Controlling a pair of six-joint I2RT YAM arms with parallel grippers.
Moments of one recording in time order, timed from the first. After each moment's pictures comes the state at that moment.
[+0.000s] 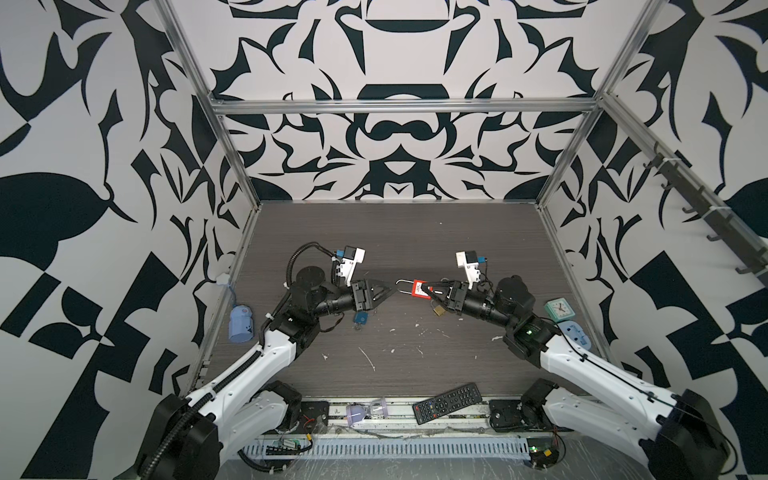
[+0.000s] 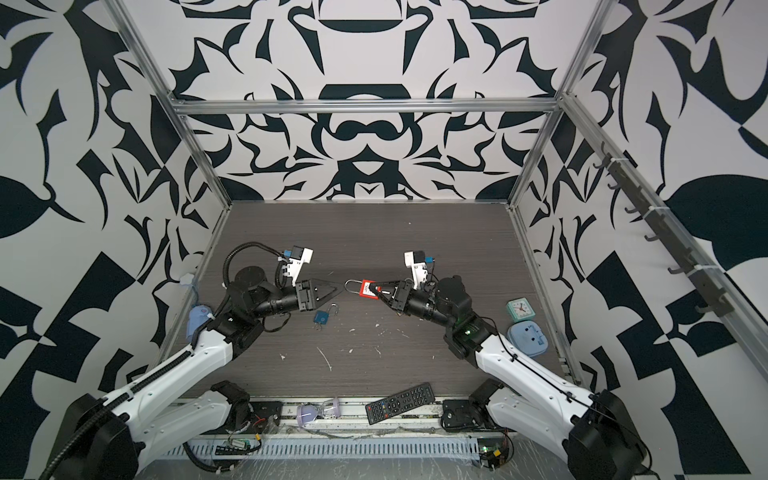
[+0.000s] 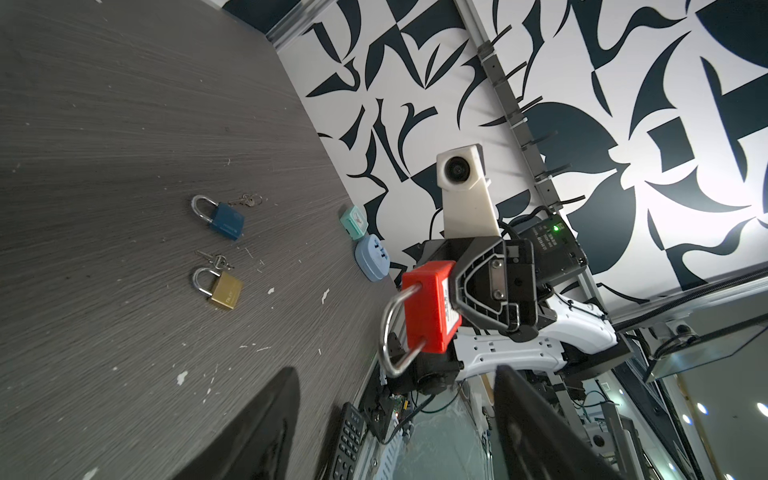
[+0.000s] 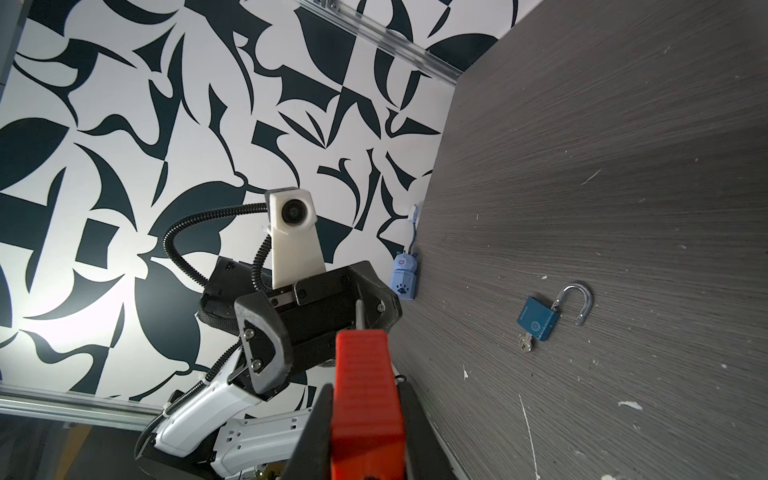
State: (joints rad) left arm -0.52 1.02 0.55 0.35 0.80 -0.92; right arm 0.64 0.97 0.52 0.38 -0.53 1.16
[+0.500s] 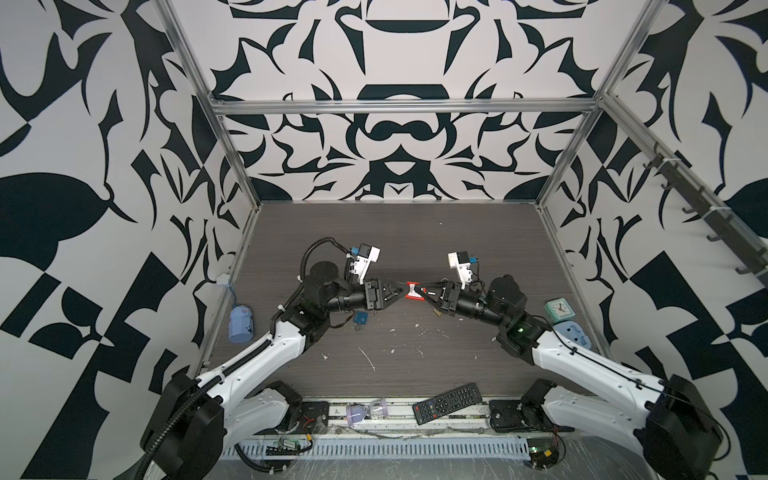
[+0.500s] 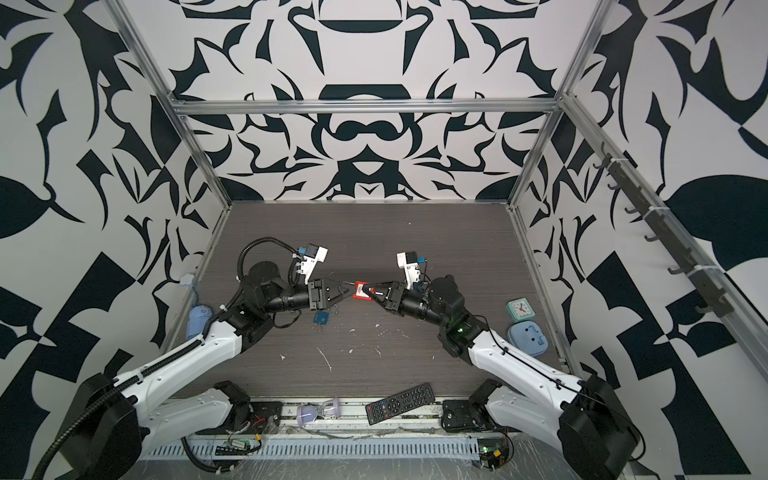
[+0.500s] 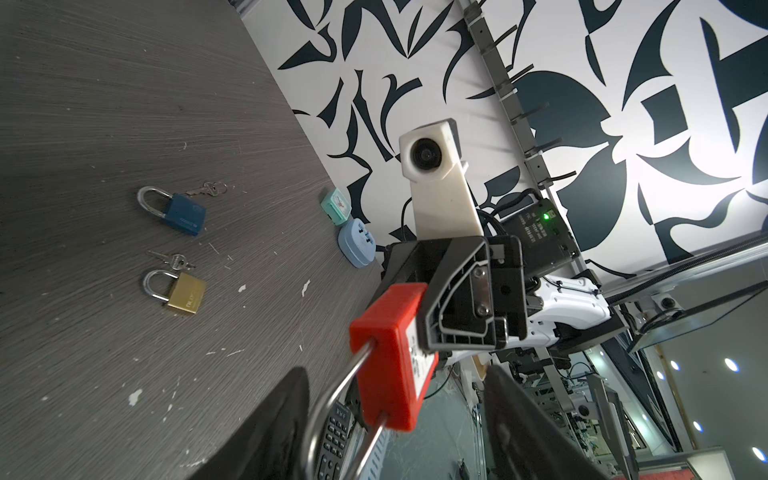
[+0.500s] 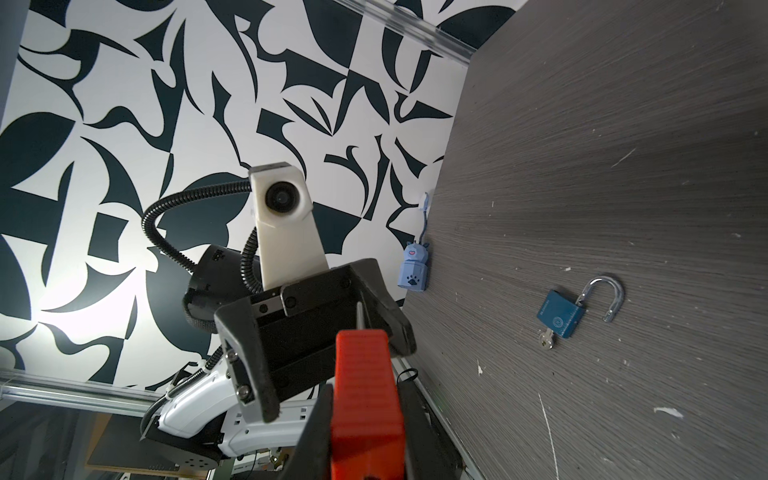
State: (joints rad) left arm -0.60 1.10 0.61 0.38 0.81 -0.92; right arm 0.67 1.02 0.52 0.46 -0.53 1.19
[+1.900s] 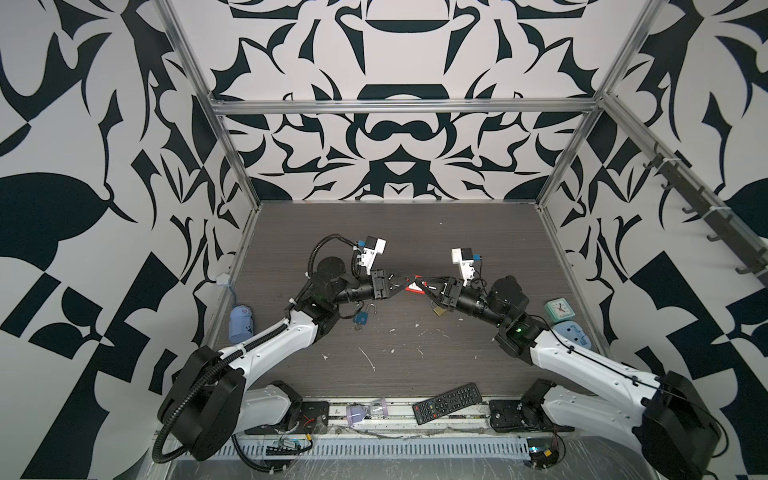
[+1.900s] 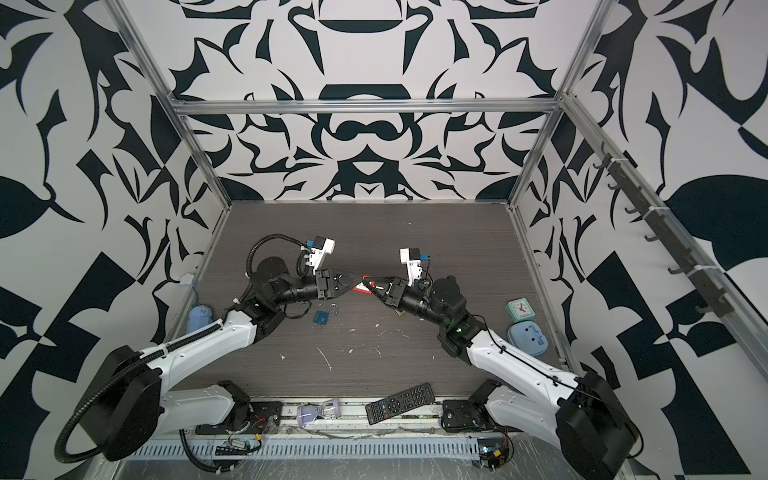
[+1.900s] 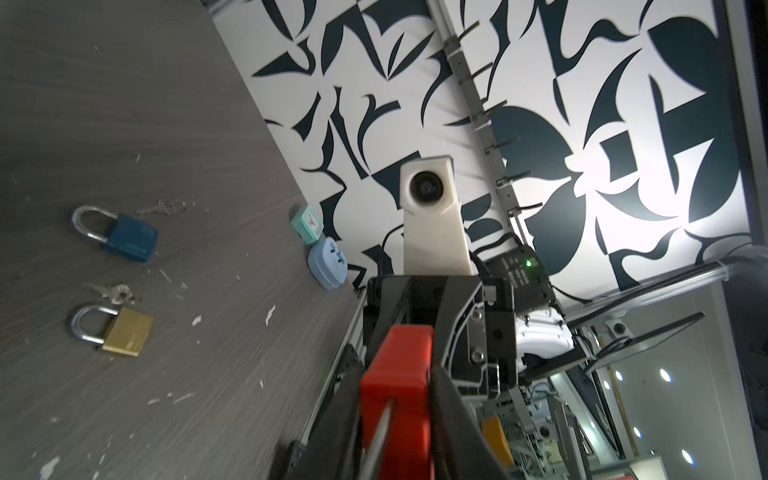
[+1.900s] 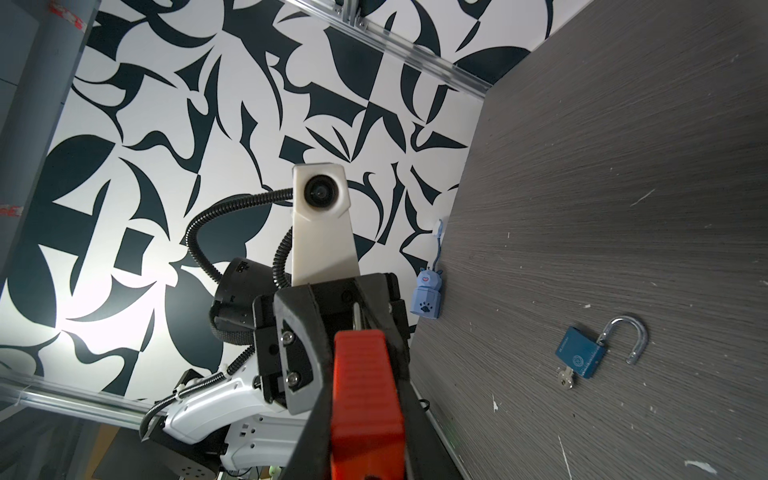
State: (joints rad) left arm -0.63 1.25 0.64 0.62 0.81 -1.09; right arm 0.68 1.05 0.51 0.57 -0.47 1.22
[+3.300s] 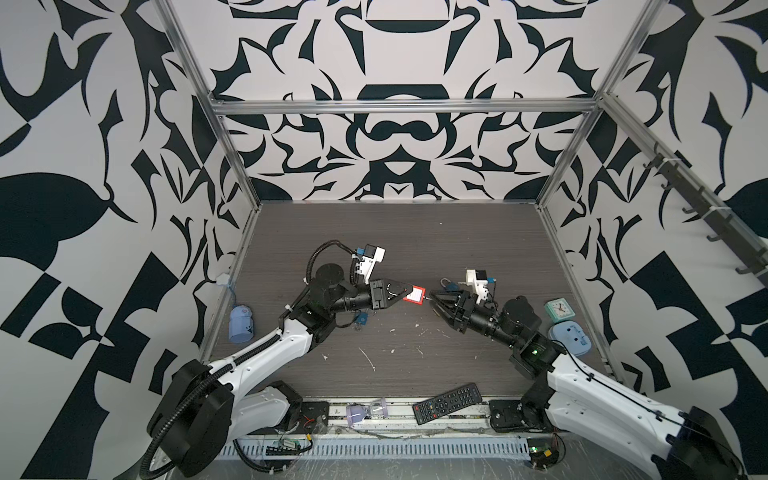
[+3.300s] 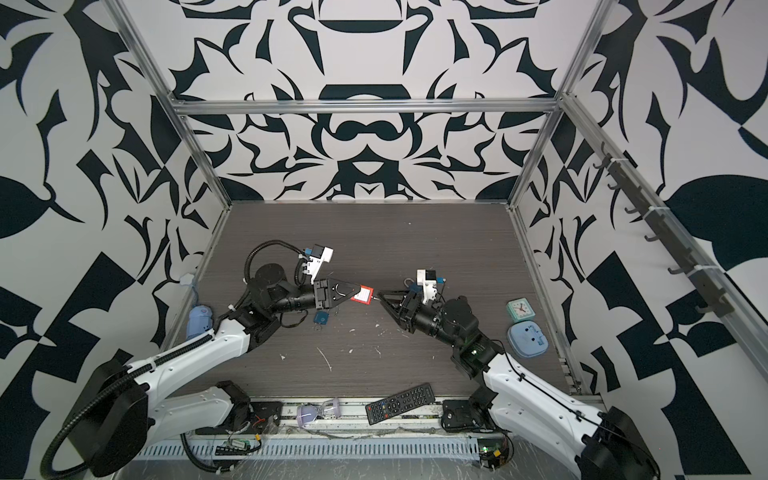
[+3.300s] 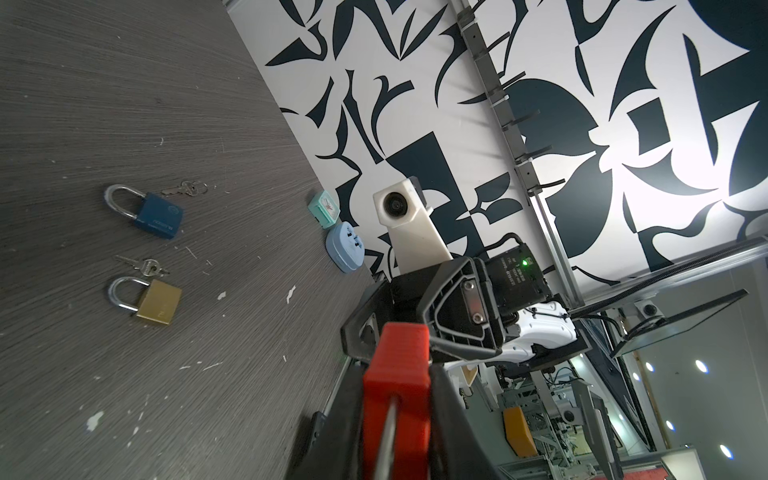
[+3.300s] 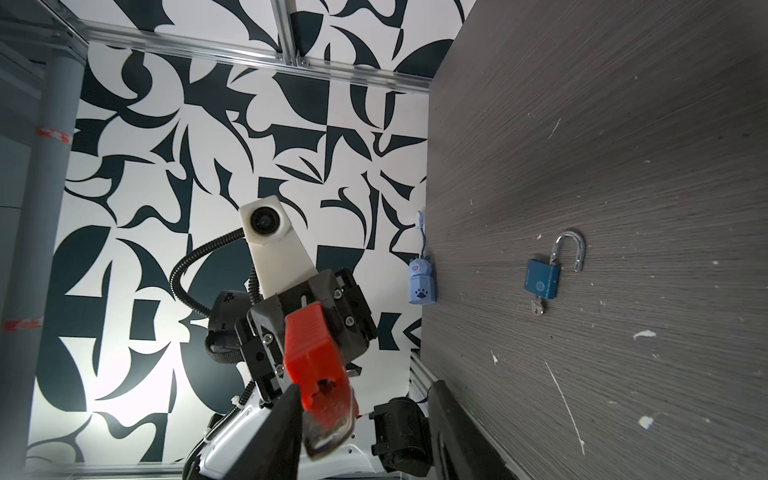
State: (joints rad) left arm -0.63 1.16 0.60 0.51 0.78 -0.99; right arm 0.68 0.84 0.34 0.48 -0.38 1.46
